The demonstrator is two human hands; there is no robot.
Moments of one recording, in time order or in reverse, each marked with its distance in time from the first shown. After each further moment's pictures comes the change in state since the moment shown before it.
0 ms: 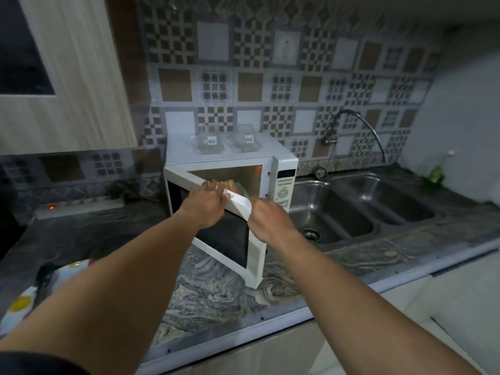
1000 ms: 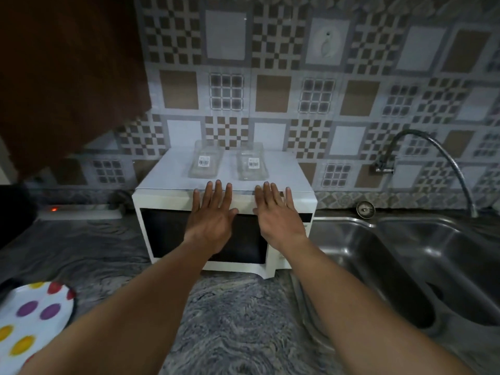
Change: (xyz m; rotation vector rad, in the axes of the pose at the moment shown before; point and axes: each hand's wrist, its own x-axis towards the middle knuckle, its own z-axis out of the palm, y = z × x) left_hand 0.170 0.042 0.065 0.215 0.214 -0.284; right_hand 0.234 0.144 0.031 -0.343 0.072 -0.388
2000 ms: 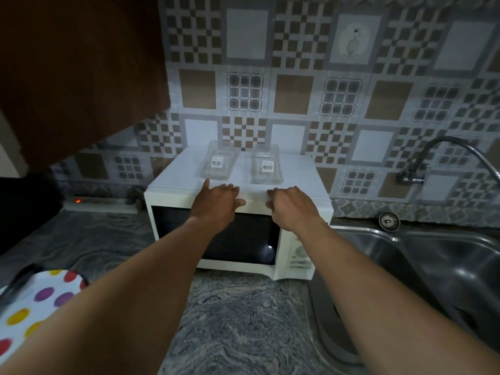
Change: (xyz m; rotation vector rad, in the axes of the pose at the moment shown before) left_hand 0.039 -0.010 -0.031 0.043 -0.041 0.004; right_hand 0.039 0.024 -0.029 0.200 -0.037 -0.025
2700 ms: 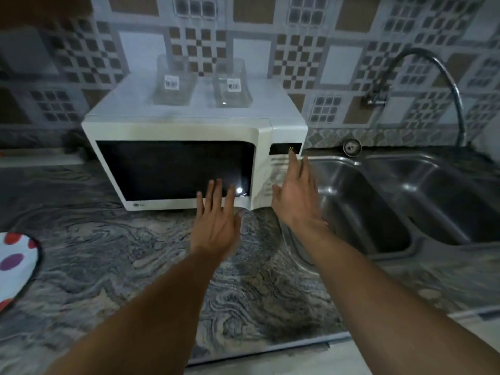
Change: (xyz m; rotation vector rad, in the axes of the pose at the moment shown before) left_hand -0.126 0.077 0.137 -0.190 0.003 0.034; right_hand -0.116 0.012 0.097 0.252 0.200 0.441
